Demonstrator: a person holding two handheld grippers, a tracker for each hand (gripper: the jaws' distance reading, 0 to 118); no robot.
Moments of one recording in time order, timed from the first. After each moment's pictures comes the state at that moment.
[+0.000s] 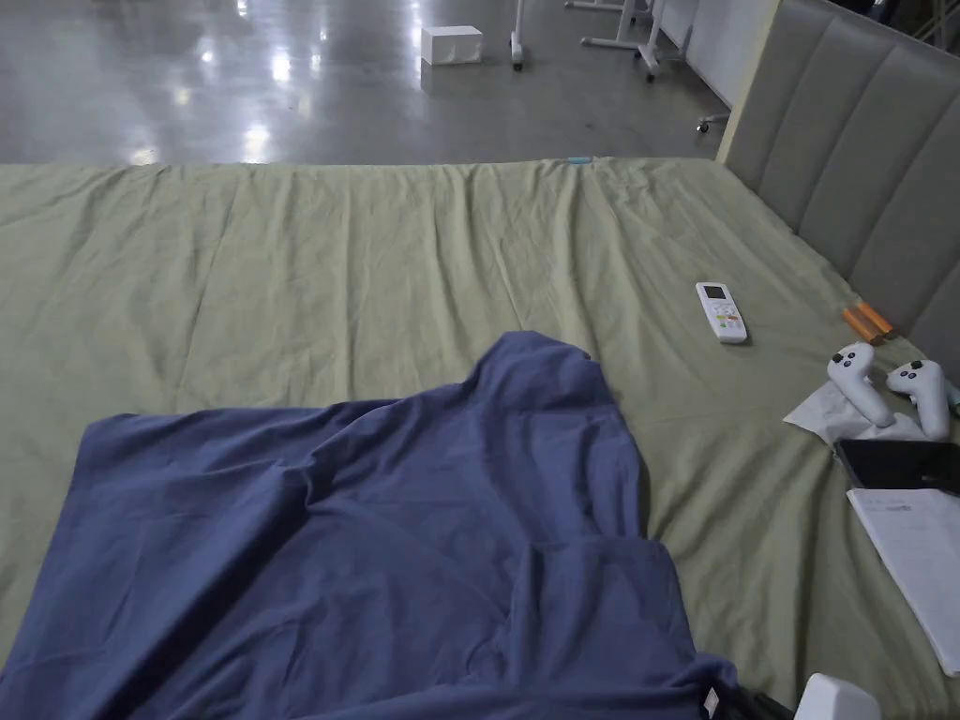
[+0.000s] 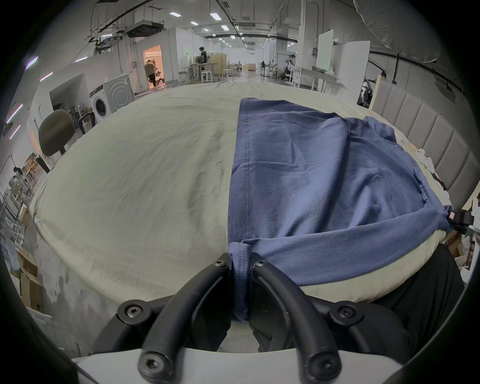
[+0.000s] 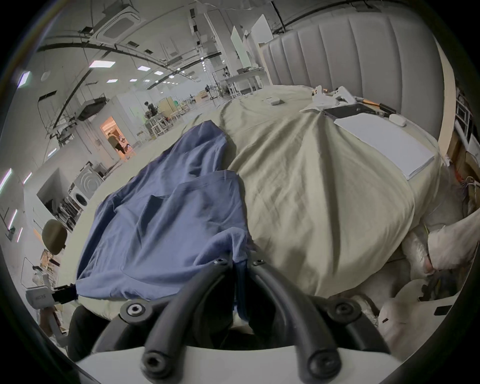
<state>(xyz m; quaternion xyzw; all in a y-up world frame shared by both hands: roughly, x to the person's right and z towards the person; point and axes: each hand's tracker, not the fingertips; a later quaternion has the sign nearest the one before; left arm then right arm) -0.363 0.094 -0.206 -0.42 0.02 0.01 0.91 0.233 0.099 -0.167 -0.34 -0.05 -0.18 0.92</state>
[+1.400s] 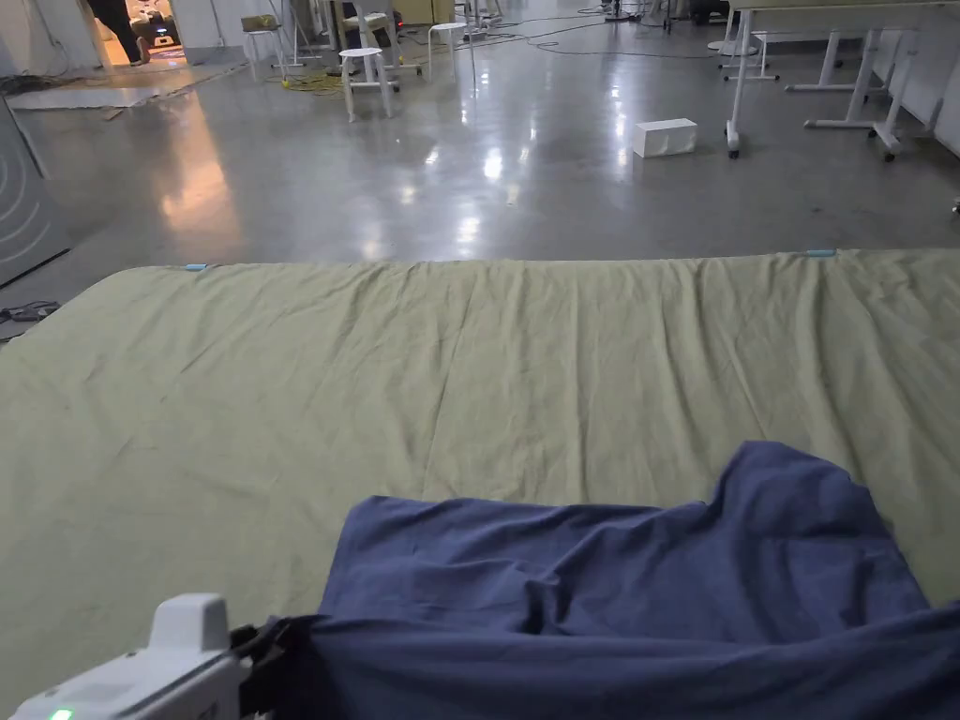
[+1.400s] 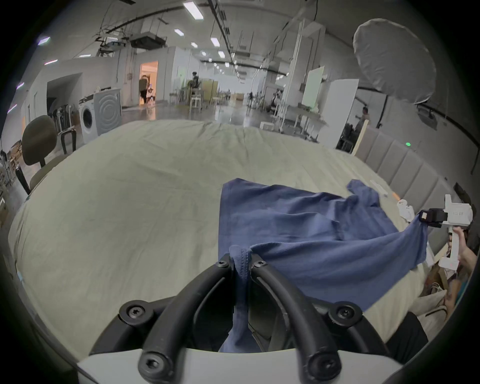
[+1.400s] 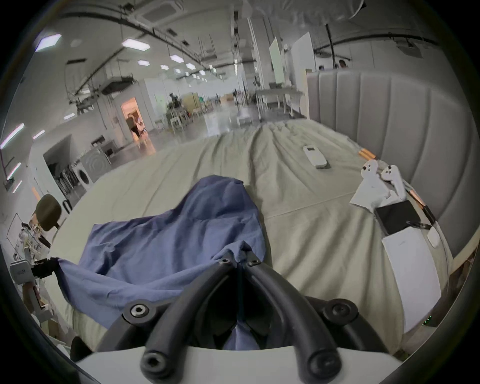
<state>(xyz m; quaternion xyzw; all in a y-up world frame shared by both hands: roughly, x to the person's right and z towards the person) -0.387 0.171 -0.339 -0.34 -0.03 0.07 0.94 0.231 0.202 -0.369 -0.34 -0.01 -0.07 0.94</state>
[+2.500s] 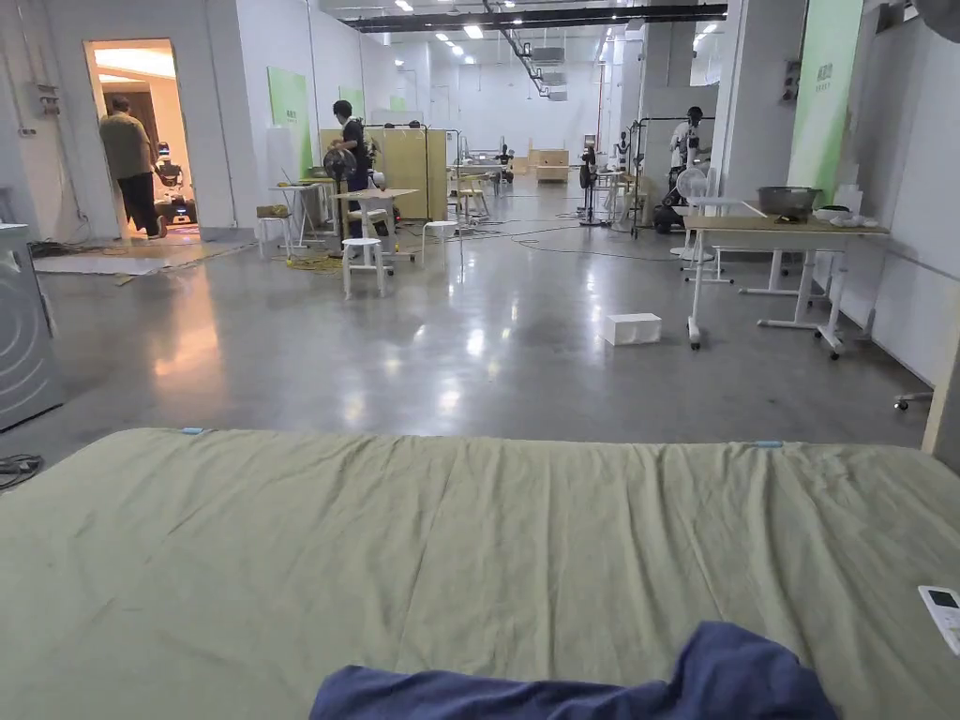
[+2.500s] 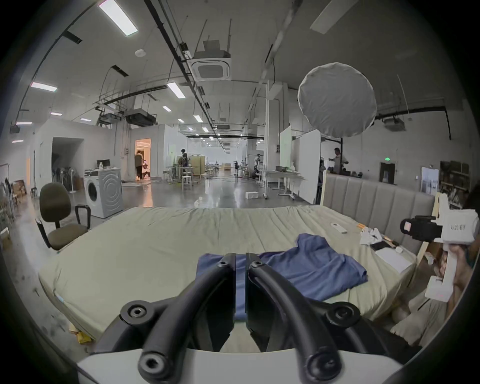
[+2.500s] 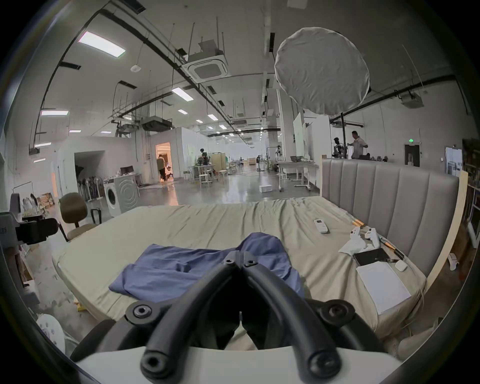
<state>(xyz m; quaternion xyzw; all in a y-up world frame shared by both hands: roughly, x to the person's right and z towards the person) -0.286 0.315 -0.078 -0.09 -0.05 0.00 0.99 0.138 0.290 -0.104 -0.08 0.03 0.01 1.00</state>
